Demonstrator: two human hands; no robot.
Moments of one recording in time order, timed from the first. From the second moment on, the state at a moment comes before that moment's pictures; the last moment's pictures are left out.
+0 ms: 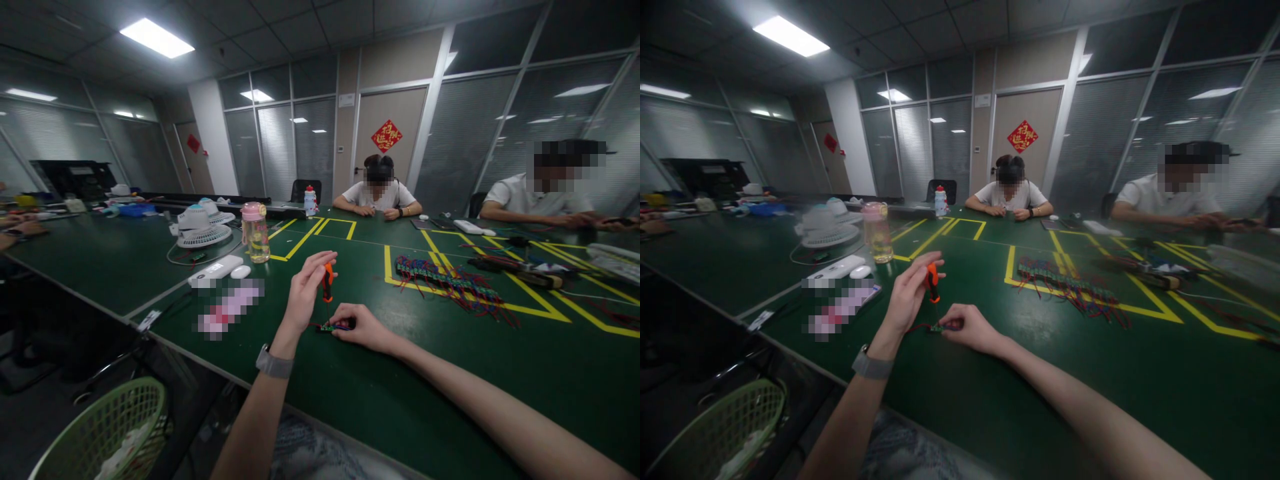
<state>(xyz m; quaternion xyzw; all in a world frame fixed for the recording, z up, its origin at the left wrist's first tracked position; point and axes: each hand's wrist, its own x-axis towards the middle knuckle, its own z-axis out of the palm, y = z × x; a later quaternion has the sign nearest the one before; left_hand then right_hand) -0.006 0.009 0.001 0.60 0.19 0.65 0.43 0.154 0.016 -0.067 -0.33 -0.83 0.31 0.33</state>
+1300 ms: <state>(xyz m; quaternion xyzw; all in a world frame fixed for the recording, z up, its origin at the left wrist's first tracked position) -0.009 0.010 -0.002 0.63 0.25 0.66 0.34 0.154 0.015 -0.067 -0.33 -0.83 0.30 0.33</state>
